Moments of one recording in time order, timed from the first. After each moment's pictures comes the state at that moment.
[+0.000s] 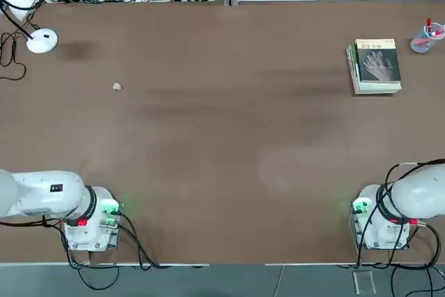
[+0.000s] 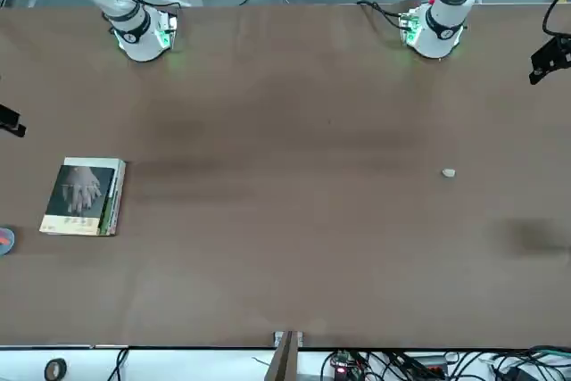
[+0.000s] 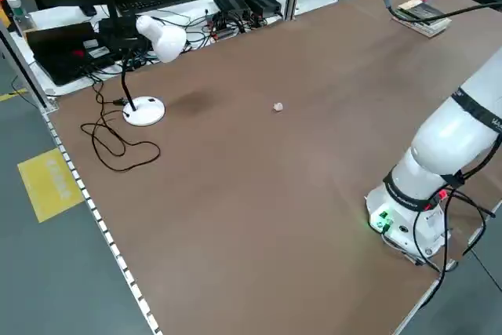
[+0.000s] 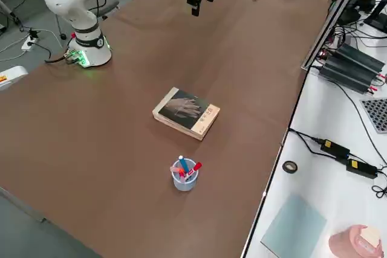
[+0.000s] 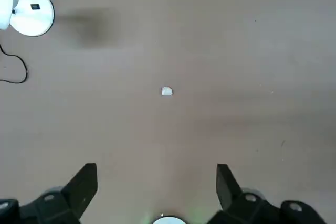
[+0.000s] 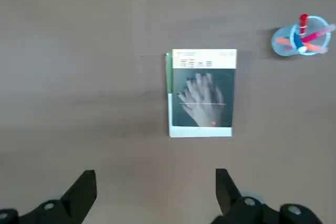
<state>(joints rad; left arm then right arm) 0.06 -0.16 -0.12 -1.64 -0.01 1.50 0.00 0.17 0.08 -0.23 -1.44 0.04 1.51 0.00</state>
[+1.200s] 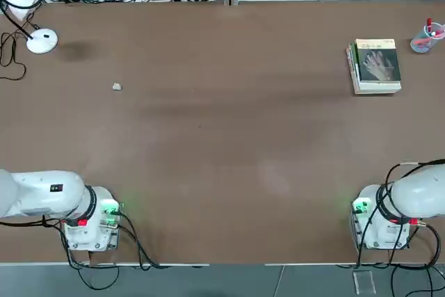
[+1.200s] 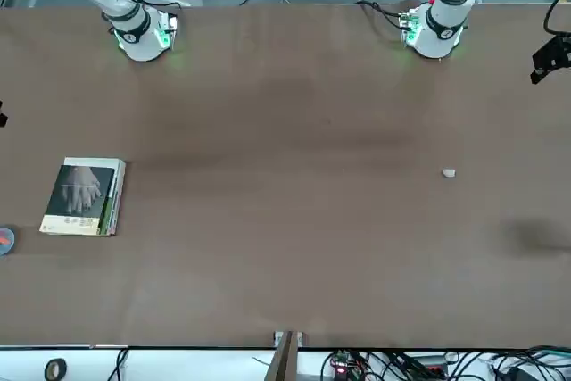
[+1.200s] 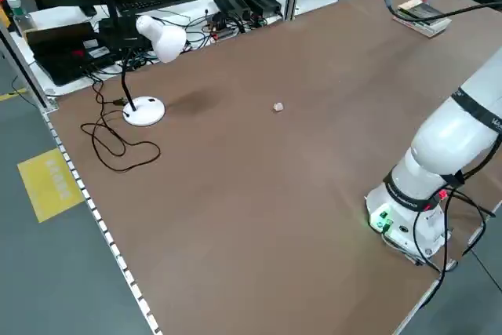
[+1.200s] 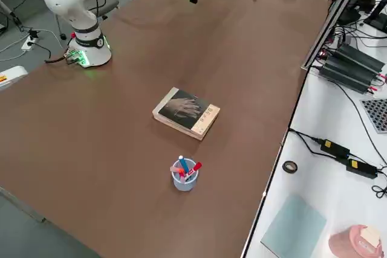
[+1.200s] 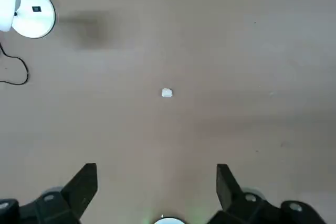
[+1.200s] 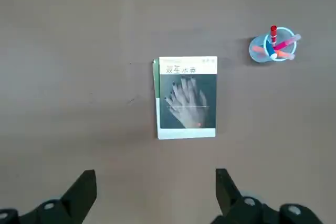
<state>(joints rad) 0.06 -0.16 -0.12 -1.64 -0.01 1.50 0.00 0.16 0.07 -0.19 -1.37 -0.03 1.47 0.03</state>
